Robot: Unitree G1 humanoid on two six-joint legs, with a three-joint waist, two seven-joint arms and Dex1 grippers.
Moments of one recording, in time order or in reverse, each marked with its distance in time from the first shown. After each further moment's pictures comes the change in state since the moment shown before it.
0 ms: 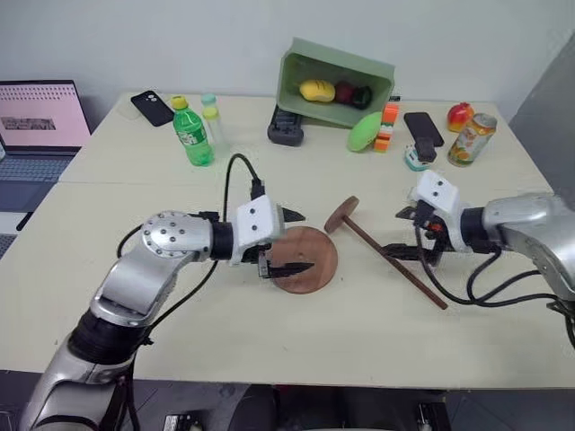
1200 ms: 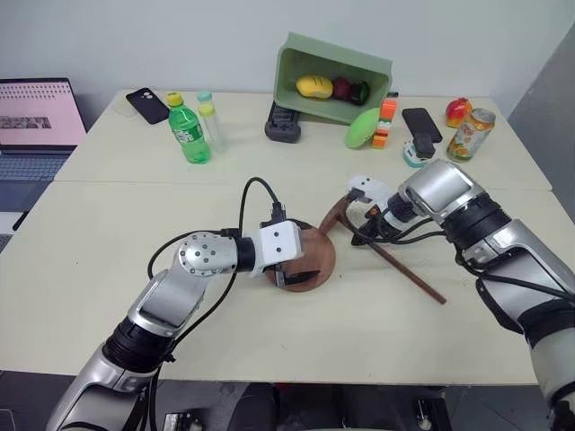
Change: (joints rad) left arm 0.060 -0.086 -0.087 0.084 0.216 -0.151 0.091; right arm -0.512 0.416 0.397 0.861 -0.249 0.128 0.281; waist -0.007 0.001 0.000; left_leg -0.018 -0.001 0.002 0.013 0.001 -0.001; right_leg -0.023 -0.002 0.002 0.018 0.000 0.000
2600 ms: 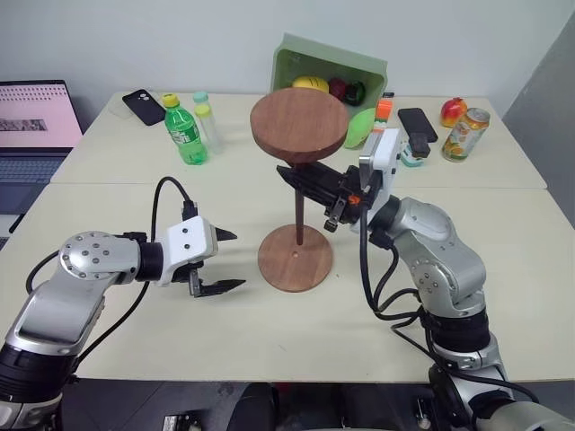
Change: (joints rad) left arm 0.228 0.336 0.352 -0.045 -0.211 0.076 -0.205; right arm 0.608 0.368 -0.527 -0.875 0.226 -0.772 -0.454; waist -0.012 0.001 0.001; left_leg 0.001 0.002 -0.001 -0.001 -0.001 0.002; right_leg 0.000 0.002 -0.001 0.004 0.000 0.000
